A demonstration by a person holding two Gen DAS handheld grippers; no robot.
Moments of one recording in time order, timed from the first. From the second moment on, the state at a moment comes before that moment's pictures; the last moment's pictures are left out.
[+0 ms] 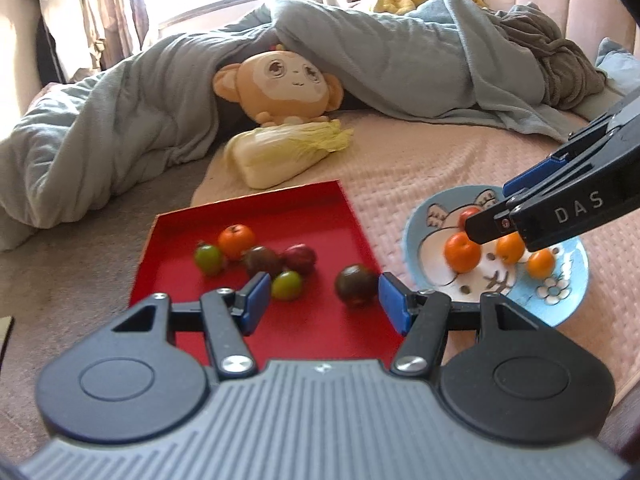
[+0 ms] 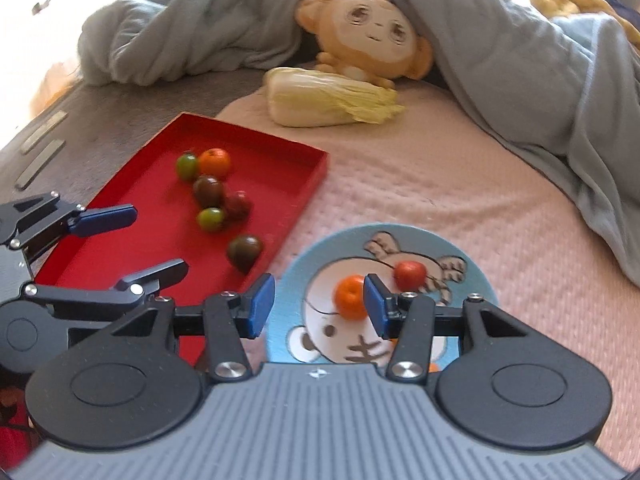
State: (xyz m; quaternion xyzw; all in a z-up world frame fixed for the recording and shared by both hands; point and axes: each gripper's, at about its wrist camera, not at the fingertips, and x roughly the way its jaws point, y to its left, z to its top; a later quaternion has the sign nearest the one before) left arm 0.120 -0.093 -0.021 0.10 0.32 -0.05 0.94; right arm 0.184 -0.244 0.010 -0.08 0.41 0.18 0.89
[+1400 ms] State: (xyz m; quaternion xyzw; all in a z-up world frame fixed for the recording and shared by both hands) left arm 0.125 0.012 -0.043 0.05 0.36 0.01 0.93; right arm 0.213 -0.081 -0.083 -0.44 0.39 0.22 0.78
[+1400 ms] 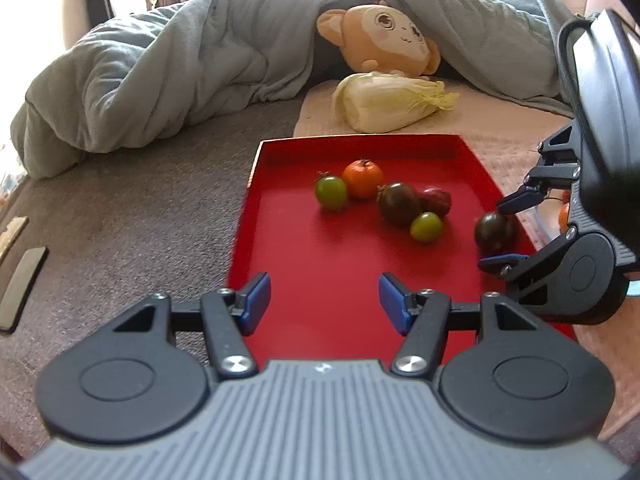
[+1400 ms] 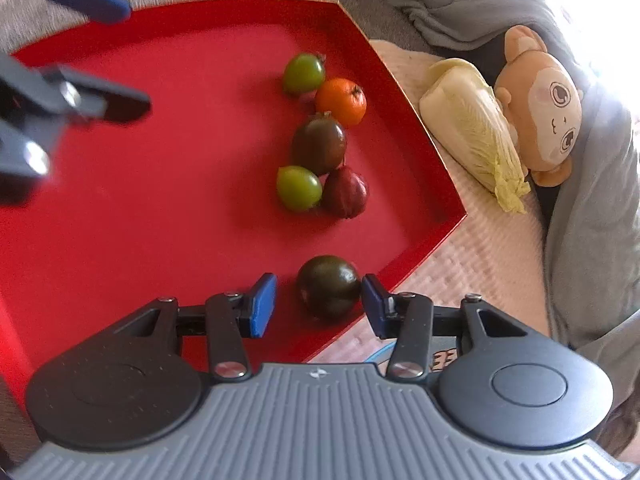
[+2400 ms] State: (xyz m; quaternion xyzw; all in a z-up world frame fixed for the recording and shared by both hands) left arm 0.151 -0.021 -0.062 0.03 0.38 -0.01 0.92; right arm 0.216 -0.162 -0.001 -0.07 0.43 0.24 0.87
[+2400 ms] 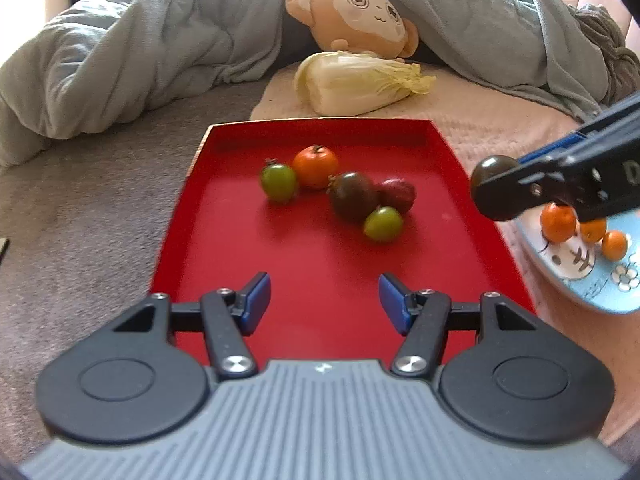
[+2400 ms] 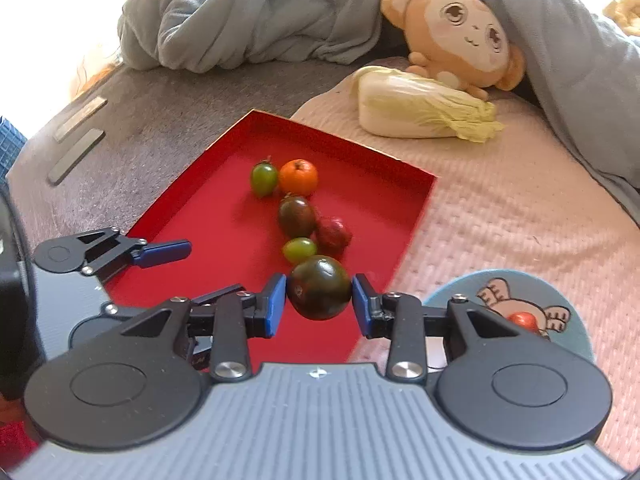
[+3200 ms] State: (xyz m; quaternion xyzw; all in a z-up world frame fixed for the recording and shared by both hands) left arm 0.217 -0.065 -0.085 0.03 0.41 -0.01 0.91; right arm 0.192 -0.198 0.024 -0.04 0.40 0.25 0.88
